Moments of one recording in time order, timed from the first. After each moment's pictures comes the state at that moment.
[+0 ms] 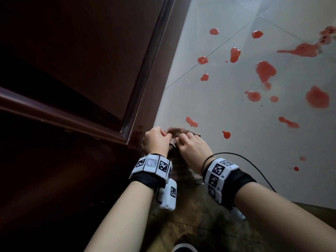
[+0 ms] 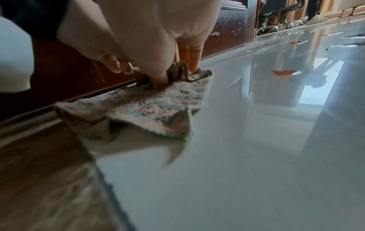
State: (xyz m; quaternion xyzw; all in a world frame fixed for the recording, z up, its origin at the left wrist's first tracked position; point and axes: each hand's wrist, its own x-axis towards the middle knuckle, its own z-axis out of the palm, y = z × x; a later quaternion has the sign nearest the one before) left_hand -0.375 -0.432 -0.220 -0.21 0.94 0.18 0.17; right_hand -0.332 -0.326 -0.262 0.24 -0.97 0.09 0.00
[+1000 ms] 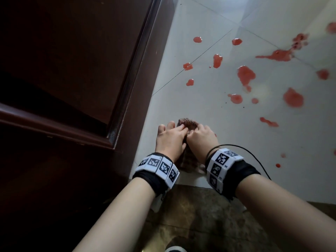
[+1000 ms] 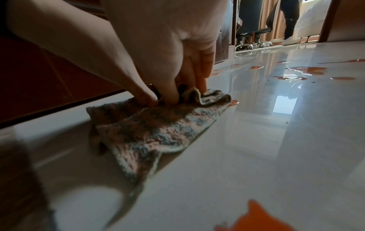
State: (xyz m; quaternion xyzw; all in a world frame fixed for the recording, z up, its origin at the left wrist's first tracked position) left_hand -0.370 -0.388 -0.223 0.23 0.96 0.00 0.17; right_hand -0.350 -0.282 -0.243 0.12 -0.99 0.08 -0.09
